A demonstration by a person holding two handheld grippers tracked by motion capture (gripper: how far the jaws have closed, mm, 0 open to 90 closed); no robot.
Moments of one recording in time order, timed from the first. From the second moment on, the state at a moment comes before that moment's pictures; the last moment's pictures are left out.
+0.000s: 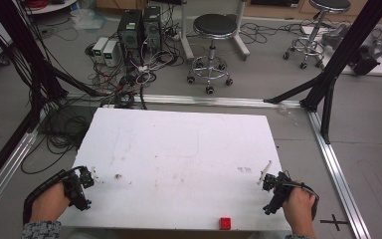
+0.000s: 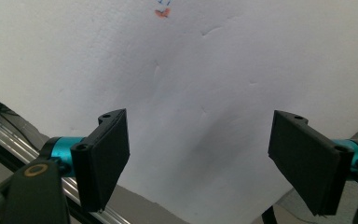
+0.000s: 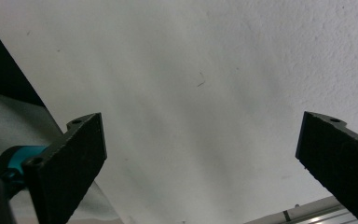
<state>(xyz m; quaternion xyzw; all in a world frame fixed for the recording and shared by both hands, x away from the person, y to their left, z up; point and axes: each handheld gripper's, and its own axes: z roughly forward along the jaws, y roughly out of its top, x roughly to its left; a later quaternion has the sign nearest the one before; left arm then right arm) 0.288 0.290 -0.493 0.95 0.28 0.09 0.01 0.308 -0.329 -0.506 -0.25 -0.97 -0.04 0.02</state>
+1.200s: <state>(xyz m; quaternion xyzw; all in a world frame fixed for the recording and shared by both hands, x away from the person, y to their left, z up) 0.287 0.289 -0.490 0.95 0.28 0.09 0.02 0.305 -0.321 -0.490 -0.23 -0.97 -0.05 -0.01</state>
